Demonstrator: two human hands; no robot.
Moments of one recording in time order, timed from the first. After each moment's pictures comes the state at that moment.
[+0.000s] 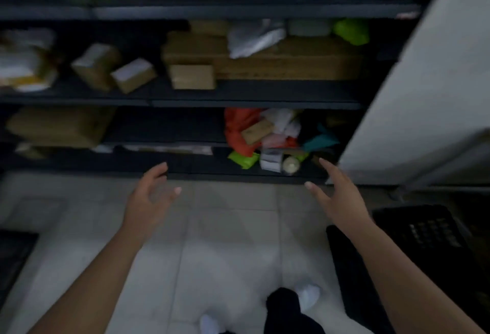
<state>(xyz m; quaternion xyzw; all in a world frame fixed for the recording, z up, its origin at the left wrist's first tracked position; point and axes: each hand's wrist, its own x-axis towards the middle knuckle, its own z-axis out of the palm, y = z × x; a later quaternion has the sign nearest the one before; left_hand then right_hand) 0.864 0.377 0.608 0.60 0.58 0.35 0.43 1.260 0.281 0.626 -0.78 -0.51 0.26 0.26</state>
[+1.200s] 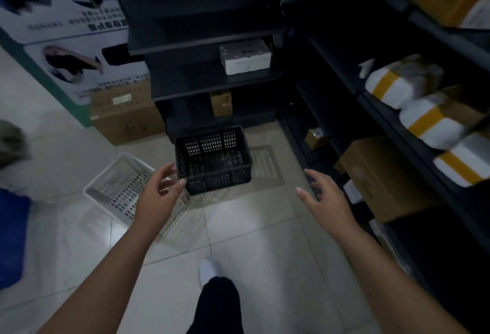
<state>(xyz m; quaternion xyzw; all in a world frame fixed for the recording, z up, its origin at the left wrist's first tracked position) 0.088 0.261 0.614 0.14 0.83 0.53 0.11 0.303 0.569 0.631 -0.31 -0.83 0.45 0.09</state>
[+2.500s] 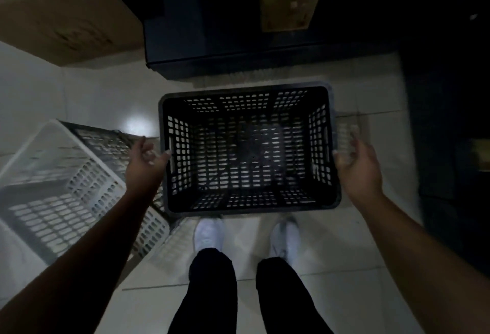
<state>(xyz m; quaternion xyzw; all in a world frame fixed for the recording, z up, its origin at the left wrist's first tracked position) -0.447 0.372 0.043 -0.16 0.90 0.37 0.16 -0.278 0.773 0.058 -0.43 -0.84 0.34 -0.06</state>
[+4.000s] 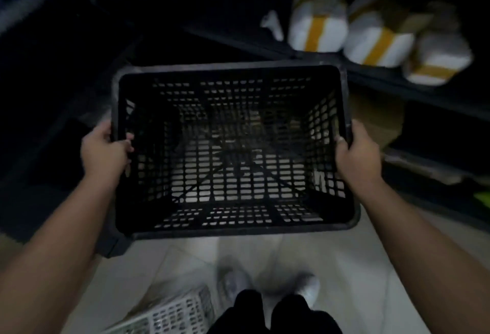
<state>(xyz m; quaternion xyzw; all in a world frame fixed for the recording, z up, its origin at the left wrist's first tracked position) -0.399 0.639 0.613 0.34 0.78 0.44 0.27 0.055 0.681 0.602 -0.72 -0.61 0.19 0.28</state>
